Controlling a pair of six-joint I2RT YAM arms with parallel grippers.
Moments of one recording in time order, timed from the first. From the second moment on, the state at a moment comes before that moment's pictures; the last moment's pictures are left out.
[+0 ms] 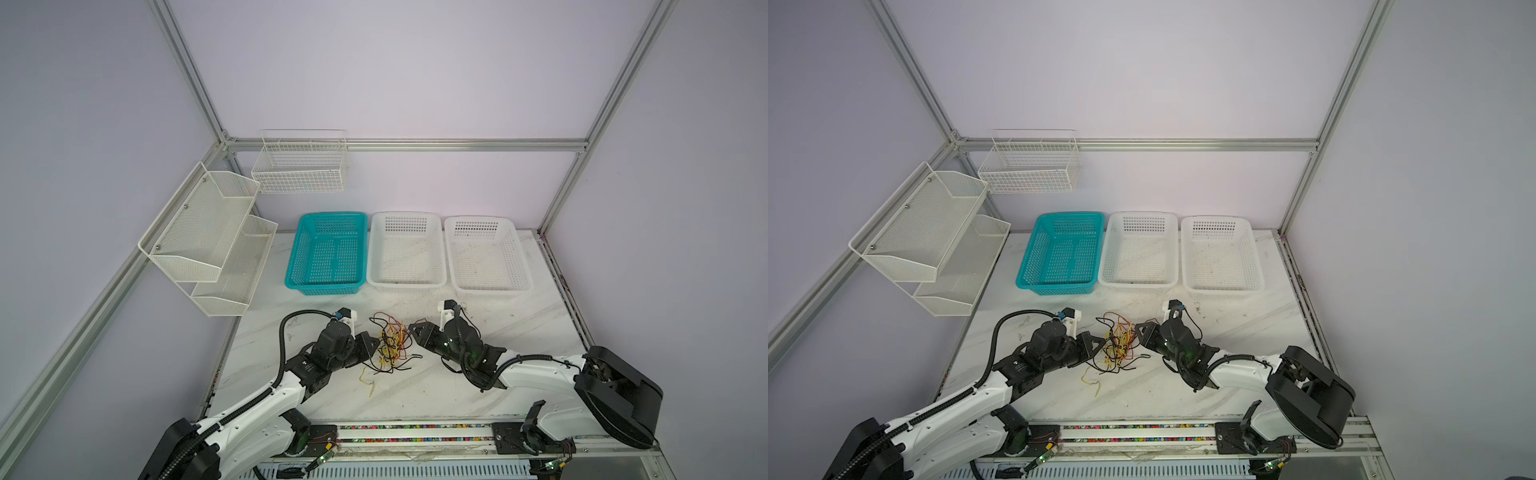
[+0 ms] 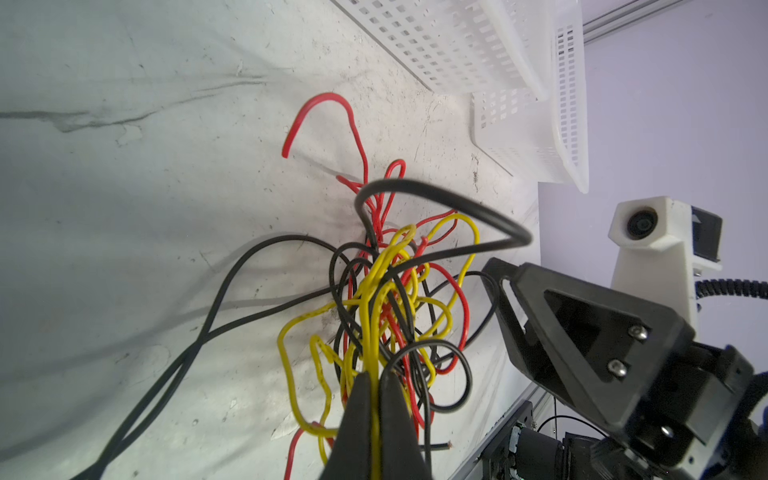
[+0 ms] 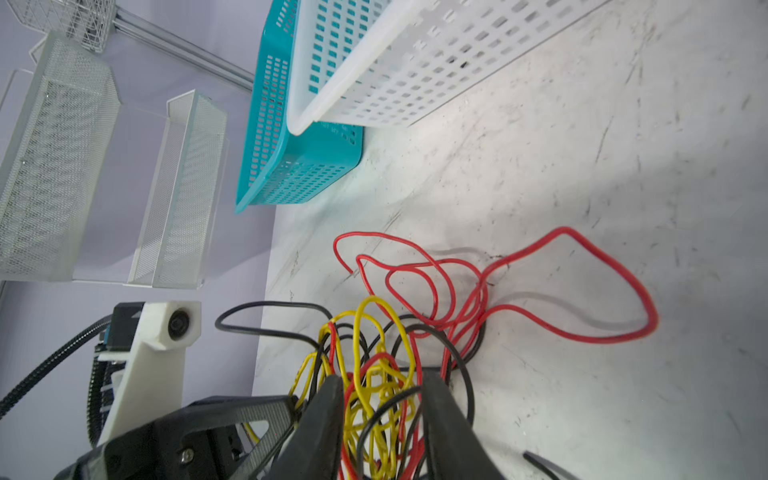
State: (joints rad) left arm -0.60 0.95 0.39 -0.06 0.18 -0.97; right arm 0.90 1.41 0.49 0.51 0.03 1.15
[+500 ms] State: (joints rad) left arm -0.60 0.94 0.38 -0.06 0.19 -0.97; right arm 0.90 1.55 0.50 0.67 -0.06 1.23
